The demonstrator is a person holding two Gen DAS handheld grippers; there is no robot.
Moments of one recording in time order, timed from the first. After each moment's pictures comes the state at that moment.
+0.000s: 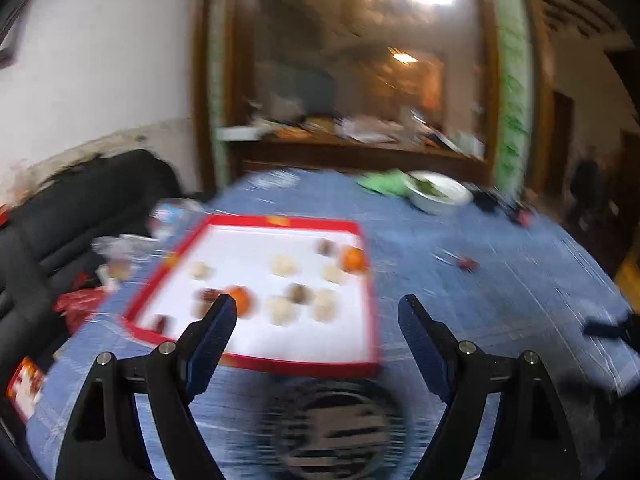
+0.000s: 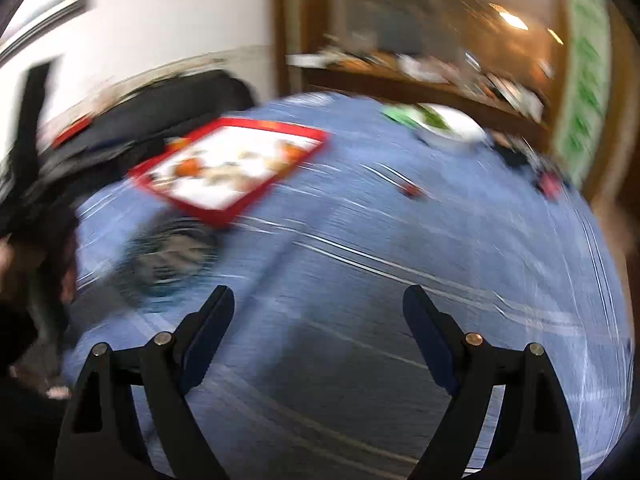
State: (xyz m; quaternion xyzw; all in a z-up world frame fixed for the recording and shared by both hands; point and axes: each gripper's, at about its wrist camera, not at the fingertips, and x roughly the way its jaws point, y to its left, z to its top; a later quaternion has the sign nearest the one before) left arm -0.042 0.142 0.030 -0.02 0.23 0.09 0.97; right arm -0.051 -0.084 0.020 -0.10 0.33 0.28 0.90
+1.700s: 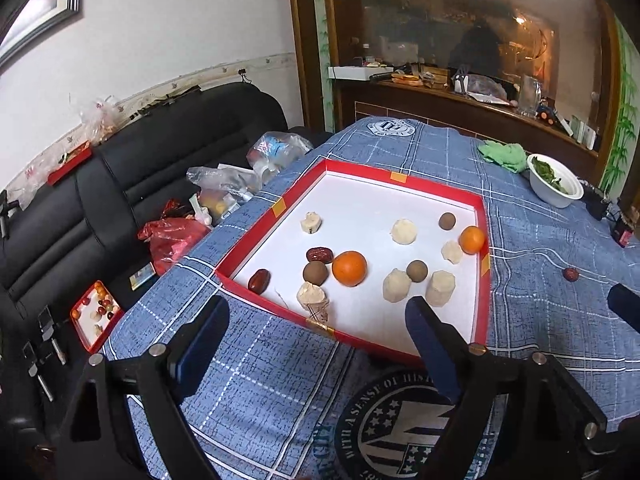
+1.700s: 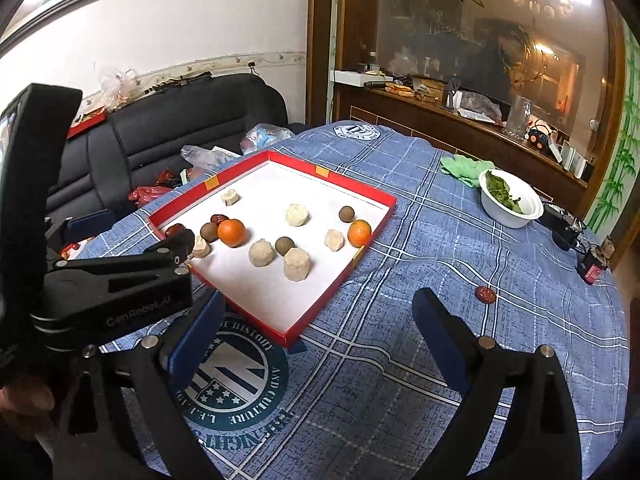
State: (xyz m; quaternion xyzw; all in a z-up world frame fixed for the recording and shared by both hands) left arm -0.015 0.173 0.032 -0.06 0.35 0.26 0.90; right arm 0.012 0.025 0.056 -0.12 0.32 0.30 0.89
